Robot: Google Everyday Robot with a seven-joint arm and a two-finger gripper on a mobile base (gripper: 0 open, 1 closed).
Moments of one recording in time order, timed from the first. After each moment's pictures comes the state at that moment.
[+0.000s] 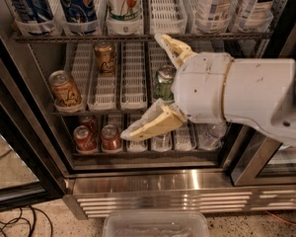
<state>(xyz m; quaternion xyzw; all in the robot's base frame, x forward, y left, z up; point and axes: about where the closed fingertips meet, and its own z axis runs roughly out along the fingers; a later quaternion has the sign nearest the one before) 0.433 0.004 0.995 -0.57 0.58 0.12 0.58</state>
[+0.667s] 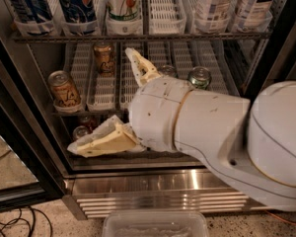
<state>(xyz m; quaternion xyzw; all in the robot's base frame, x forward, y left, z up) 0.403 0.067 0.992 -0.49 0.59 0.18 0.61</state>
